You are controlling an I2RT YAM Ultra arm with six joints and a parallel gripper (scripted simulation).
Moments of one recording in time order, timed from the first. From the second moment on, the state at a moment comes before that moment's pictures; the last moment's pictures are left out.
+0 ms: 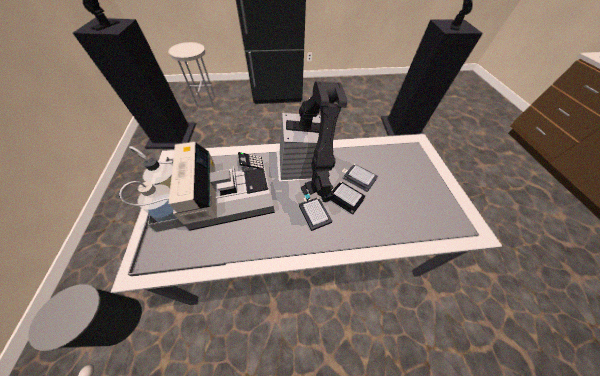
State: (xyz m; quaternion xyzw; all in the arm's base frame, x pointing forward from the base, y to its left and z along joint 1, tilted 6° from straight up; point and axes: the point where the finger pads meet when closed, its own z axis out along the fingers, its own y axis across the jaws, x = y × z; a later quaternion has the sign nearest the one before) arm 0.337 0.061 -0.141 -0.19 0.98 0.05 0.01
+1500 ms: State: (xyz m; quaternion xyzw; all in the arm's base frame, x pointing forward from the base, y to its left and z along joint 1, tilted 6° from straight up) arm 0.362 0.072 -0.198 -0.19 0.98 0.05 0.00
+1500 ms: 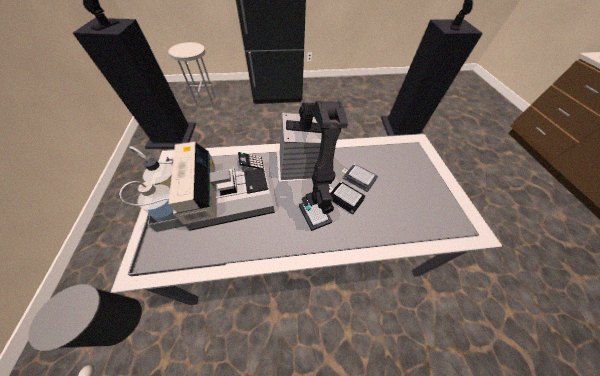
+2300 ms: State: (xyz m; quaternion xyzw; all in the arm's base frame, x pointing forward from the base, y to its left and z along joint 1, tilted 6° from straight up) arm 0.365 0.074 -0.219 -0.19 0.98 0.05 0.01
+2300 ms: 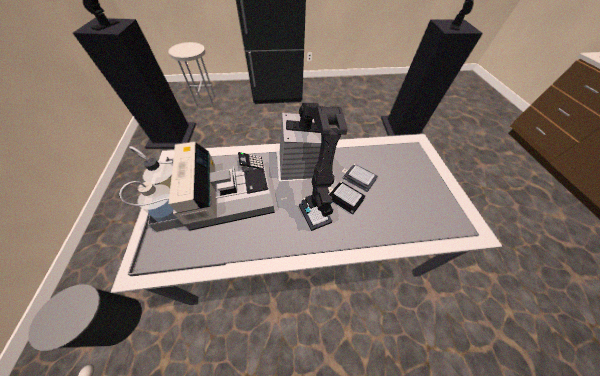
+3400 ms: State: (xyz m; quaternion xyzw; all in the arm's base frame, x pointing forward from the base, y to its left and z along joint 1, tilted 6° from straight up) arm 0.364 0.076 -0.231 -0.19 0.98 0.05 0.01
